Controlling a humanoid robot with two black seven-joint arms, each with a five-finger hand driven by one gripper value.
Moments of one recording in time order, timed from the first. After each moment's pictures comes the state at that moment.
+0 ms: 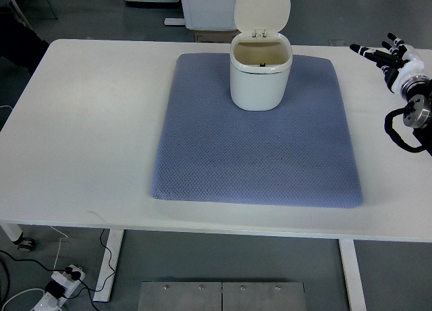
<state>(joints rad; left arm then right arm) -0.01 0.00 -0.10 -0.16 0.00 0.21 -0.12 0.98 -0.35 0.51 0.64 -0.03 -0.27 0.13</state>
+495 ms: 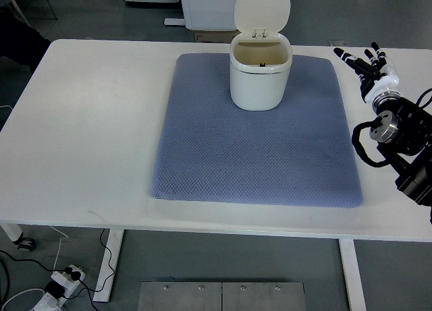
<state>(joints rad) -0.01 0.00 -0.10 -0.16 0.00 0.21 -0.12 0.90 -0.21 0.65 0.65 -0.03 -0.31 0.27</state>
